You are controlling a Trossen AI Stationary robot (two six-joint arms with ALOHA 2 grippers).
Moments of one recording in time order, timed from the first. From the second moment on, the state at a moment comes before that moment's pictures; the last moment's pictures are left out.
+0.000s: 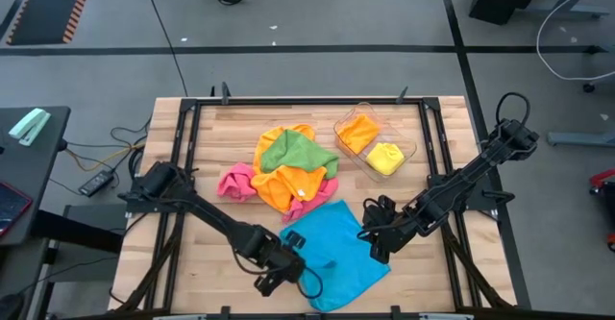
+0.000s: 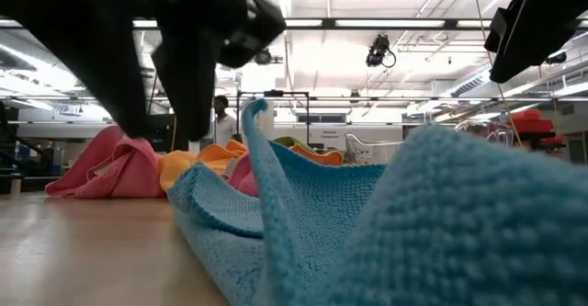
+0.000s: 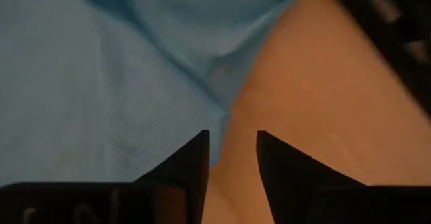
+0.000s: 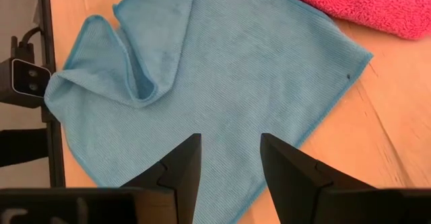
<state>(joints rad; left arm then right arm) -0.55 1.96 1.40 -0.53 -0.05 0.07 0.62 1.40 0.90 -0.53 0.32 0.89</state>
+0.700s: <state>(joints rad) -0.54 2.02 1.38 -0.42 -0.05 0.06 0.62 1.40 0.90 -0.52 0.32 0.89</state>
